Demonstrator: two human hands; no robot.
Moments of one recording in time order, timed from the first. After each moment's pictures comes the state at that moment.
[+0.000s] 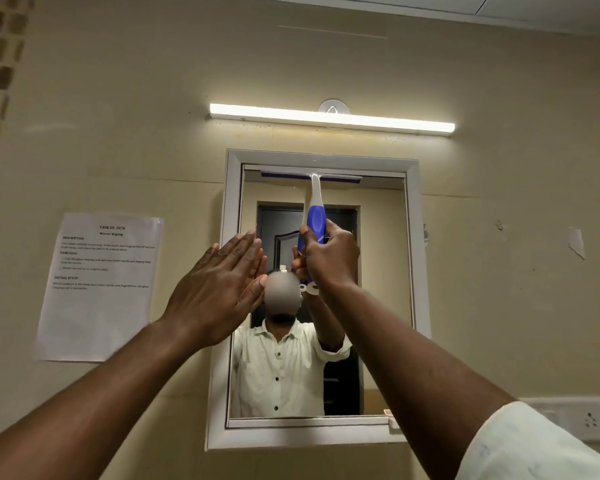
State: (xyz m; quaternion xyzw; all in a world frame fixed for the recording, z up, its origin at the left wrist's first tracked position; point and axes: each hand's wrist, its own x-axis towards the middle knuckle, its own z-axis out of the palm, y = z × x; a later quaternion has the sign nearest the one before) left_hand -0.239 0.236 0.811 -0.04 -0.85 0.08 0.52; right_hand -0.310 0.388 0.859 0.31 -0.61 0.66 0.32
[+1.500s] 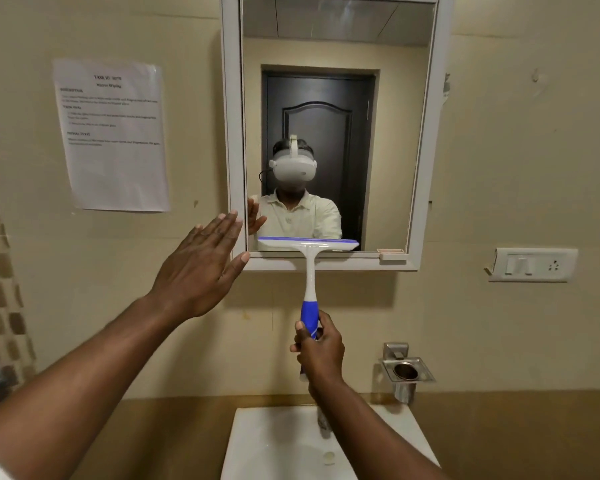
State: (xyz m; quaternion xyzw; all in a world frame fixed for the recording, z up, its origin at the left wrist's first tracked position) left_hand -0.184 0.225 0.647 0.01 -0.93 0.03 0.36; right_hand -0.261 0.400 0.518 0.11 -0.67 0.73 0.03
